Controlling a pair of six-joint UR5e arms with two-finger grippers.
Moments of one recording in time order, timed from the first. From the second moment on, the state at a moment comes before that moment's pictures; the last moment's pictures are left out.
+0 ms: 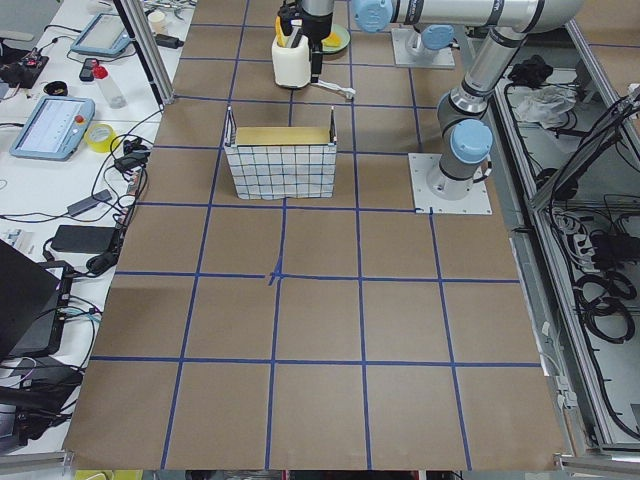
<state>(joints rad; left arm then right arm) -1.57 -1.47 -1.67 -1.51 1.59 -0.08 1.53 -1.53 1.51 -1.62 -1.59 -0.02</state>
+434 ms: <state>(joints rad) -1.57 -1.47 -1.67 -1.51 1.59 -0.08 1.43 -1.52 1.52 -1.65 -1.58 -0.15</state>
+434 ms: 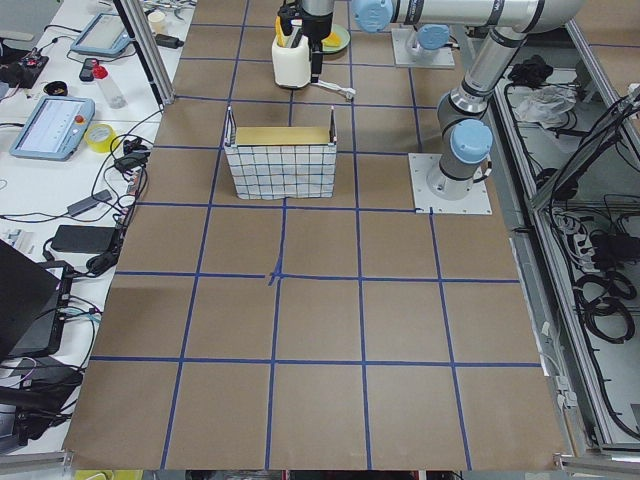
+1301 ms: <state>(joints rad) -1.57 -1.47 -1.67 -1.51 1.59 -0.08 1.26 -1.47 1.58 -1.64 -1.32 -0.41</state>
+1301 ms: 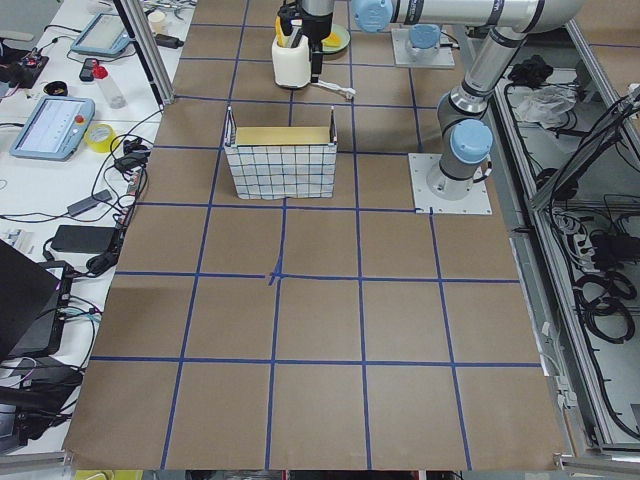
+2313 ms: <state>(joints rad) -1.57 -1.47 -1.67 -1.51 1.59 -0.08 1.25 -1.45 1.73 -1.63 -1.26 -0.33</state>
